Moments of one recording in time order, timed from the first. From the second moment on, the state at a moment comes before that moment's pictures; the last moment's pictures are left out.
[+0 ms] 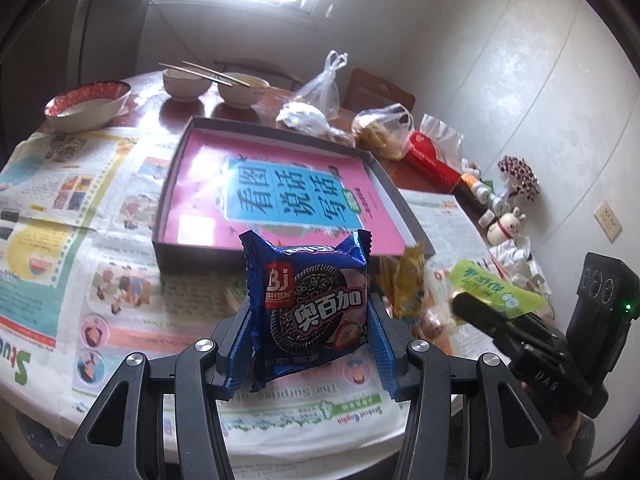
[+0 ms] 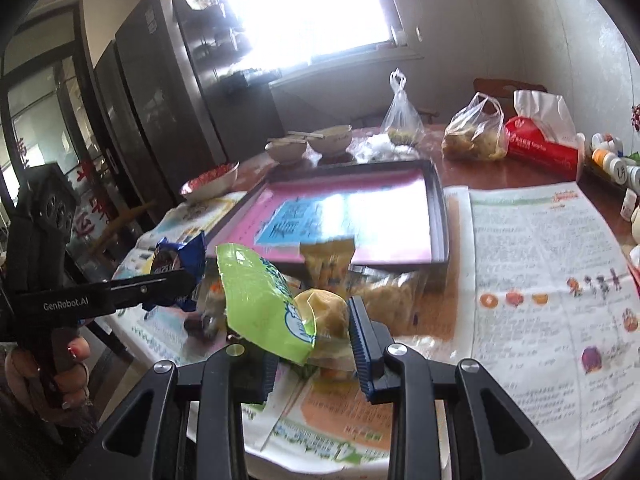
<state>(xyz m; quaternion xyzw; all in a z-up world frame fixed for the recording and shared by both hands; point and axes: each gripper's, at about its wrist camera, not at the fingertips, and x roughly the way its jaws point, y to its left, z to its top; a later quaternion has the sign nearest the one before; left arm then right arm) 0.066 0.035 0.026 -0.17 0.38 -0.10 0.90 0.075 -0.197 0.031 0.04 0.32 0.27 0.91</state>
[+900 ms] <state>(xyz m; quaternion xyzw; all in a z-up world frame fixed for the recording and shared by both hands) 0.120 0.073 0.032 -0.19 0.36 -0.05 0.91 0.153 -0.209 0.046 0.10 0.31 0.25 0.91</state>
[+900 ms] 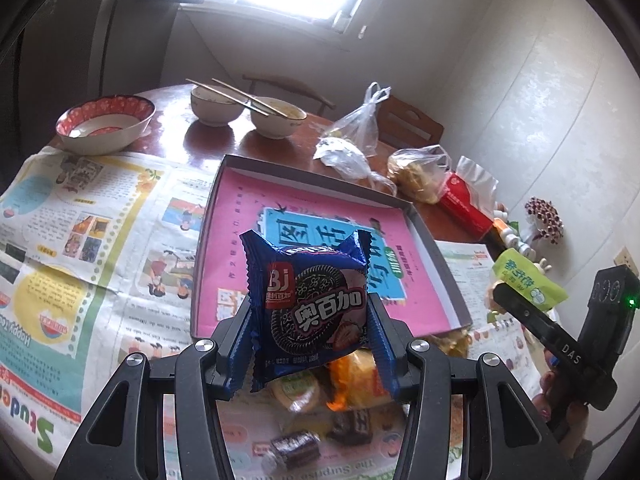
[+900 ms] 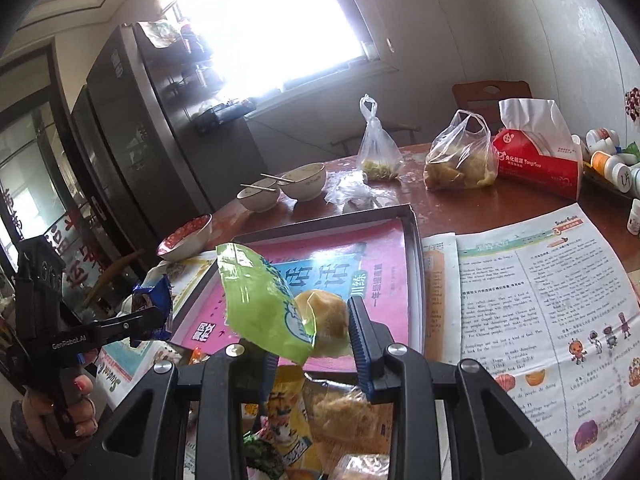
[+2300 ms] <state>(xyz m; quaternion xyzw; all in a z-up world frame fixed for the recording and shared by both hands) 0.172 0.075 -0.017 -0.16 0.41 -0.05 0.90 0.208 -0.197 -0.007 0.12 0.40 0.22 0.88</state>
